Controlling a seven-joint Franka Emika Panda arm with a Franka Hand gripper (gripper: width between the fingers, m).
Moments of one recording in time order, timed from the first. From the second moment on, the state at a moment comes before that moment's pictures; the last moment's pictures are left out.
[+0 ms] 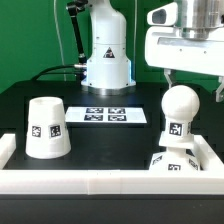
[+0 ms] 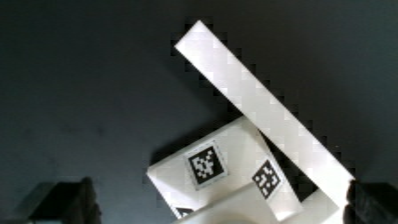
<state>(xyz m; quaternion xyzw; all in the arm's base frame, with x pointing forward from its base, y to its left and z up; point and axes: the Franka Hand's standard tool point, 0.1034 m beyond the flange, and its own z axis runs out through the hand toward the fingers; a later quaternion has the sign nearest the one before) 0.546 0.134 0.118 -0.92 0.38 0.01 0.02</state>
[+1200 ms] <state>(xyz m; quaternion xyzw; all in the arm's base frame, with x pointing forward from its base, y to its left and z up) 0.530 -0.013 0.106 -1.00 0.08 -0.02 0.01</state>
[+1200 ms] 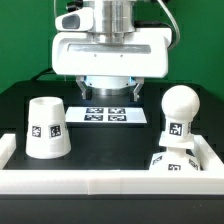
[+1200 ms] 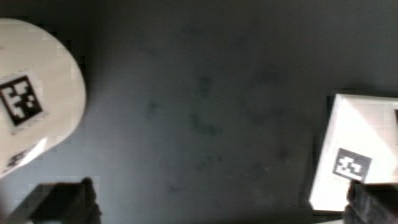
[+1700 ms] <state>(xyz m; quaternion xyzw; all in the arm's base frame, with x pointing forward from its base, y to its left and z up) 0.529 -0.021 0.105 -1.00 0.06 -0.02 0.00</state>
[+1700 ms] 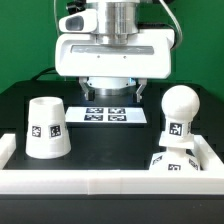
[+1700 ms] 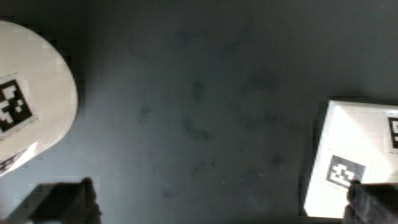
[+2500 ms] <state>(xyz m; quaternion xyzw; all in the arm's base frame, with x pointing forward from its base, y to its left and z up) 0.513 -0.098 0.108 -1.00 0.02 -0.02 -0.01</state>
